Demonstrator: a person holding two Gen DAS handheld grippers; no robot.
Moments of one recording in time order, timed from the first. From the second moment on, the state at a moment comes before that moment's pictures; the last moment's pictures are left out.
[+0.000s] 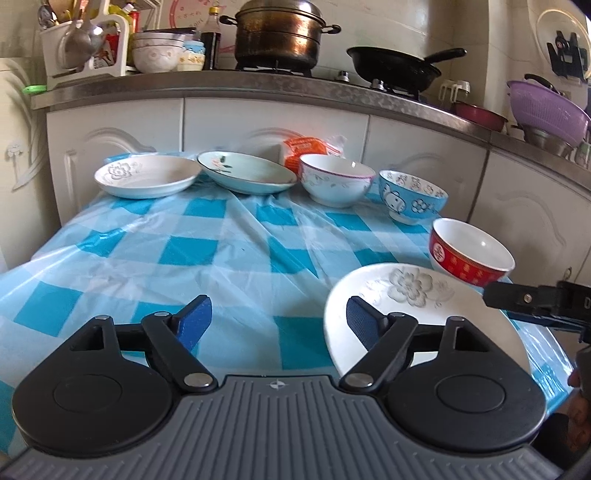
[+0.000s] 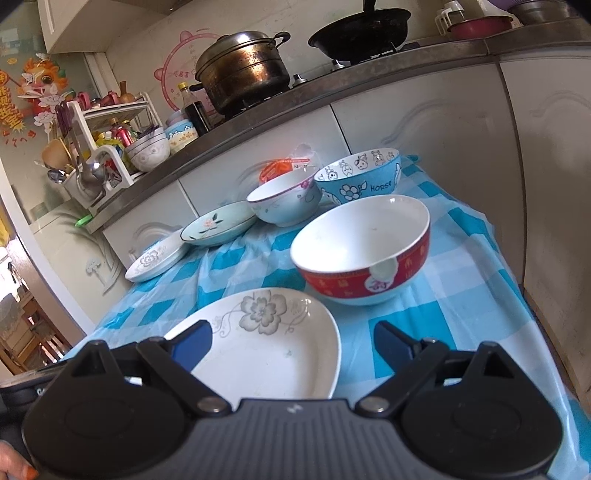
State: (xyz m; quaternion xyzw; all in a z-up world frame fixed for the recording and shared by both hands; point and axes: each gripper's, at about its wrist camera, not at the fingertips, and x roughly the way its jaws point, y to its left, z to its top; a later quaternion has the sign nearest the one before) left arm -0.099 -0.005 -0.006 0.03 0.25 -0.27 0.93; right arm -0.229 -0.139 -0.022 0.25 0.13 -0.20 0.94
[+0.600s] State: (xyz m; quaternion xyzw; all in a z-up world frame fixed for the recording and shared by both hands) left arm -0.058 0.001 0.010 -0.01 0.24 -0.23 0.94; right arm -0.213 -0.141 0.002 0.25 0.14 -0.17 0.94
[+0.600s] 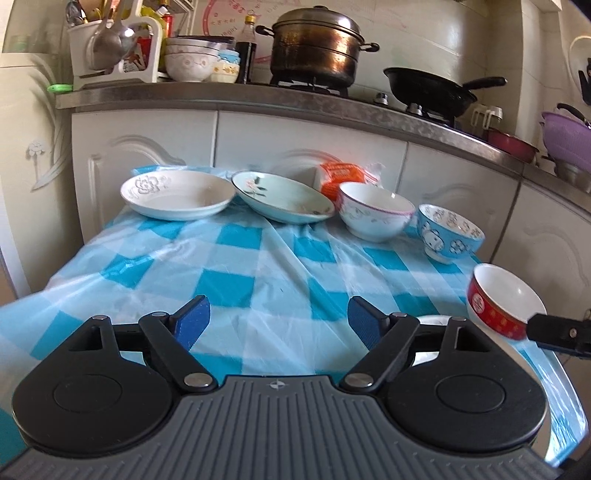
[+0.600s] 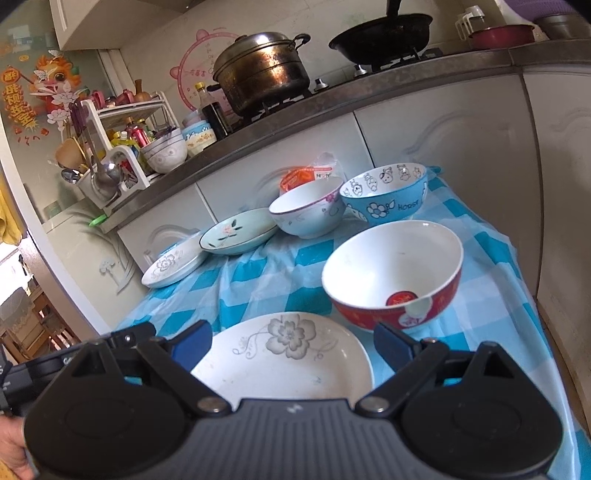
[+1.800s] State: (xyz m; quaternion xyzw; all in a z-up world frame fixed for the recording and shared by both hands) left arm 0.143 -0.051 0.004 -0.11 0.32 -0.24 0.91; right arm 0.125 -0.256 0.084 0.23 0.29 -0.05 0.93
